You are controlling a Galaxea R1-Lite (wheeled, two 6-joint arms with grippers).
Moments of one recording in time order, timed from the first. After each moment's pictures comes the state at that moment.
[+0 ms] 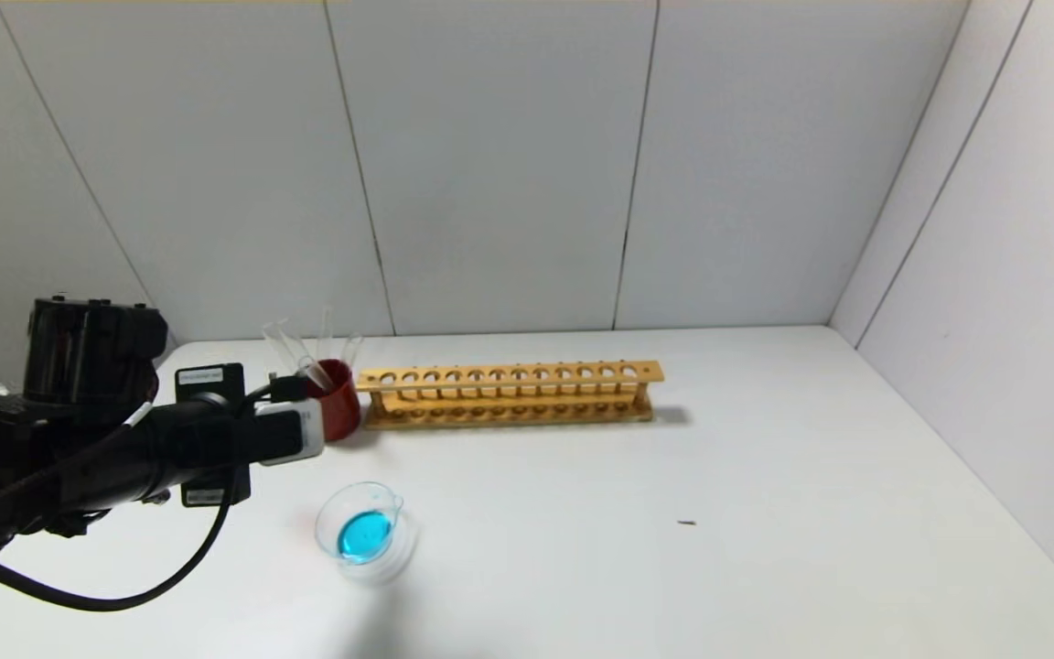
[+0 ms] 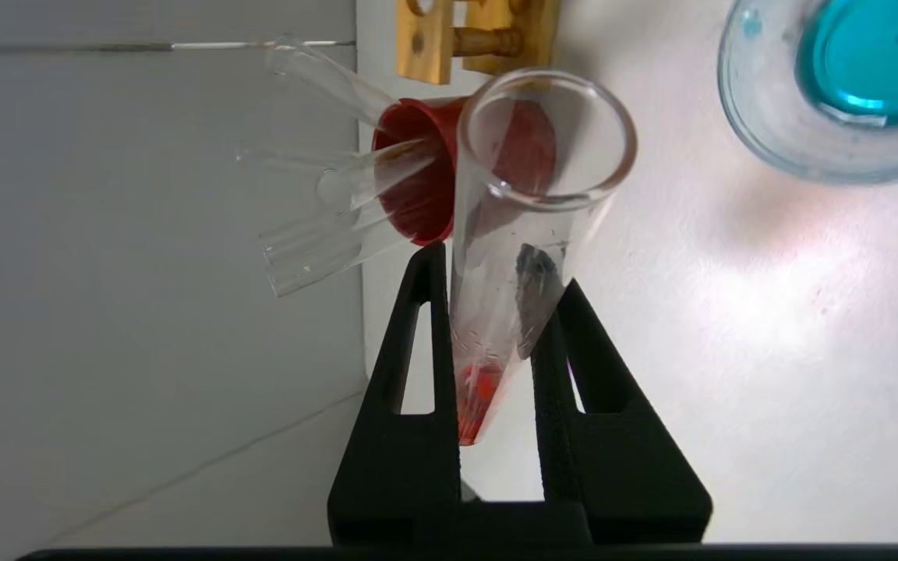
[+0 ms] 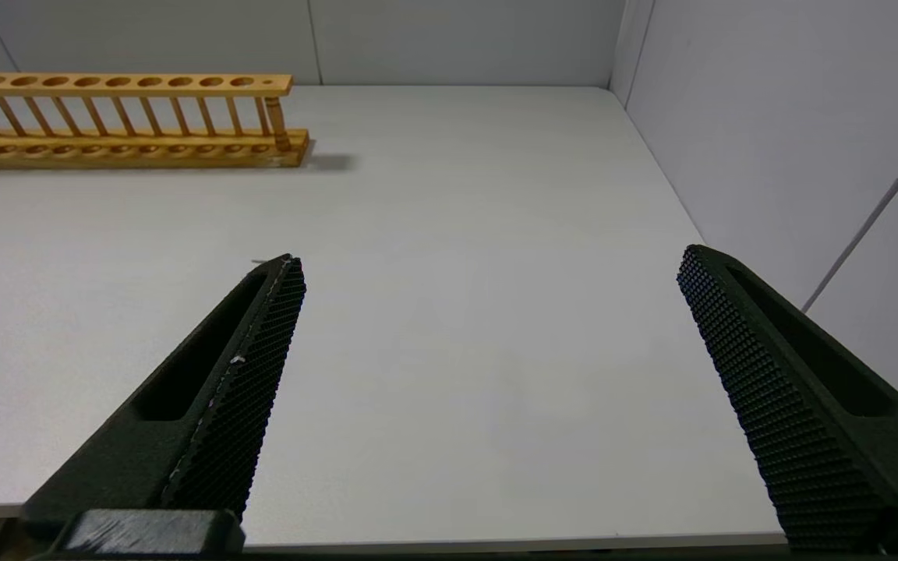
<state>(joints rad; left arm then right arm) -0.18 1.54 -0.63 -0.37 -0.05 1.39 0.00 0.00 0.00 0.00 0.01 0.00</state>
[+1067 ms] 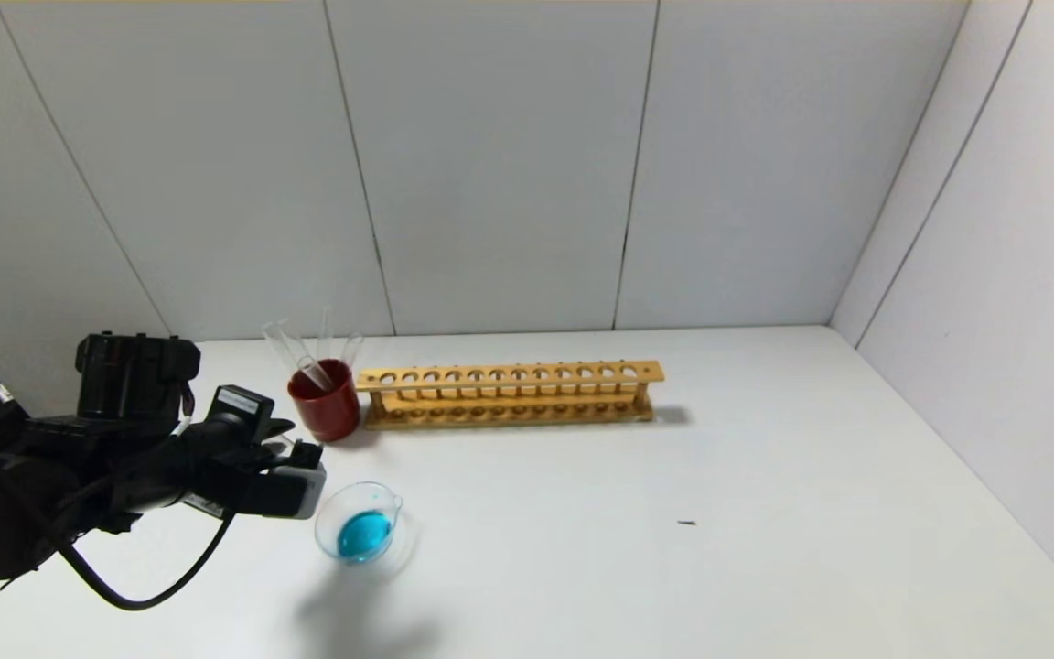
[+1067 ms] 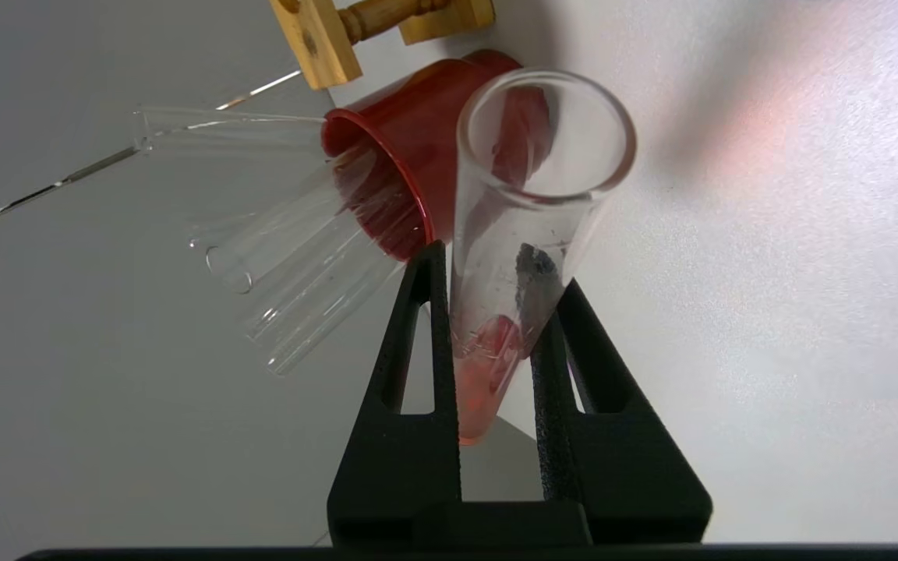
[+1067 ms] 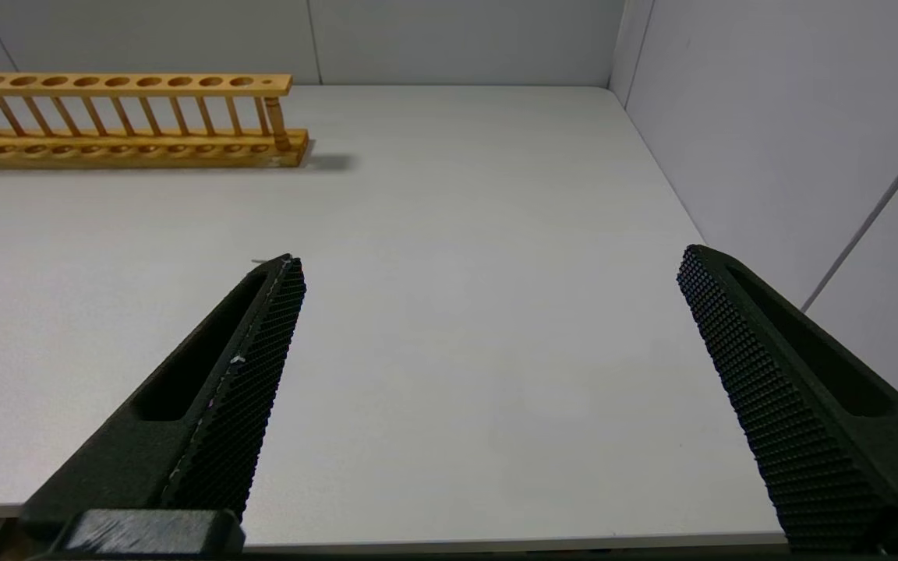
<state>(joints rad) -0.11 1.72 -0.58 -0.55 -0.07 1.80 0.00 0.00 0.00 0.00 0.01 0.00</state>
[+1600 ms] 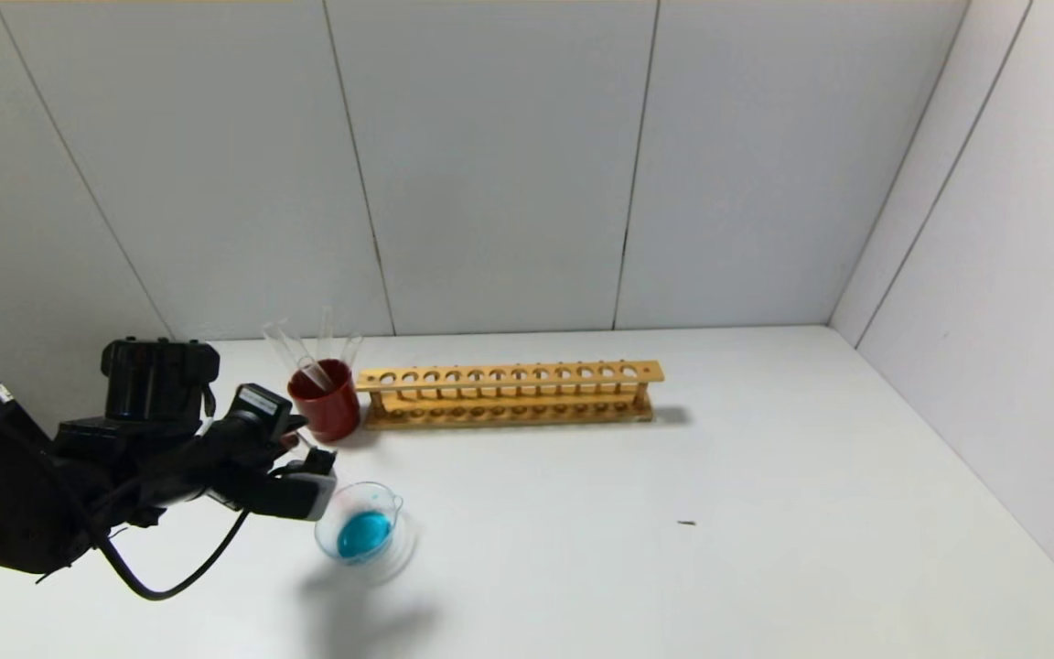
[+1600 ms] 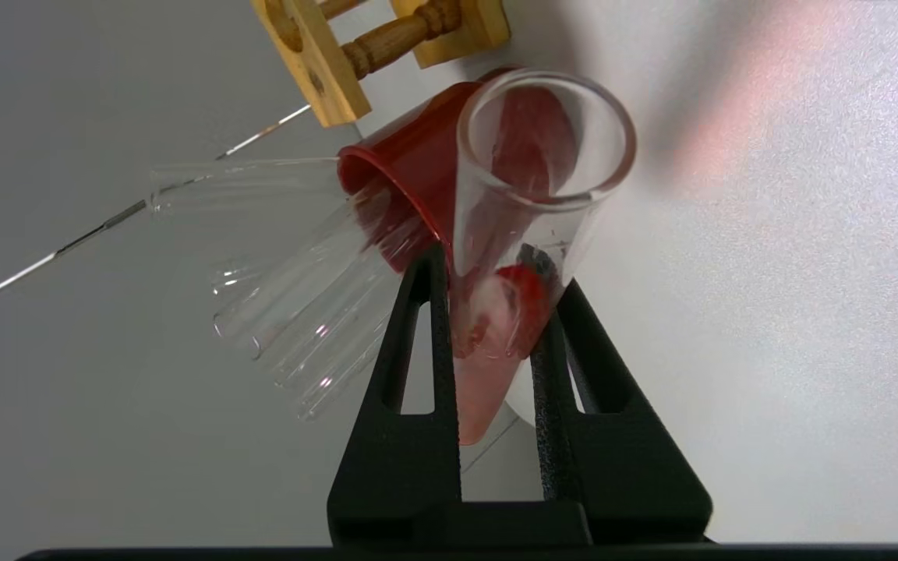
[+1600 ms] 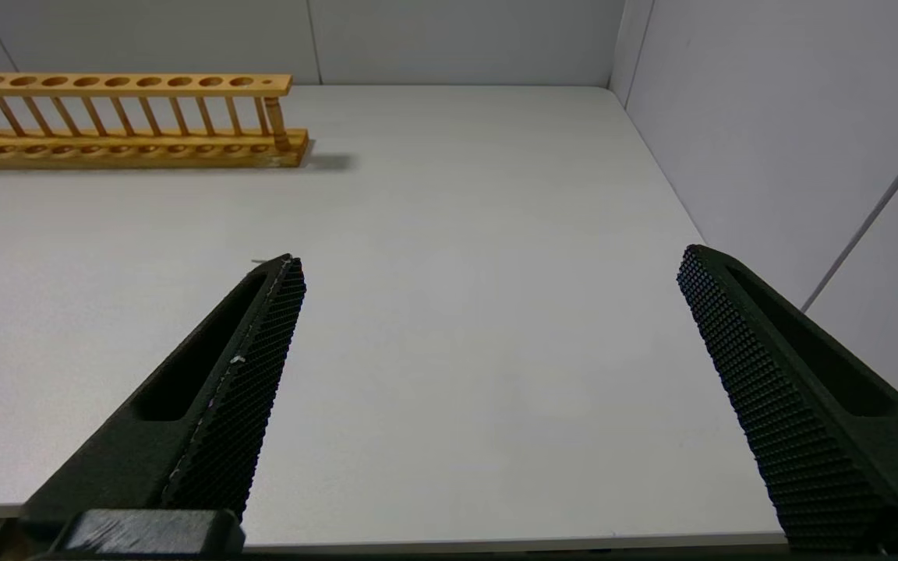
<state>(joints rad) -0.12 1.80 -0.59 -0.65 -0.08 1.89 0.00 0.00 0.00 0.00 0.01 0.00</state>
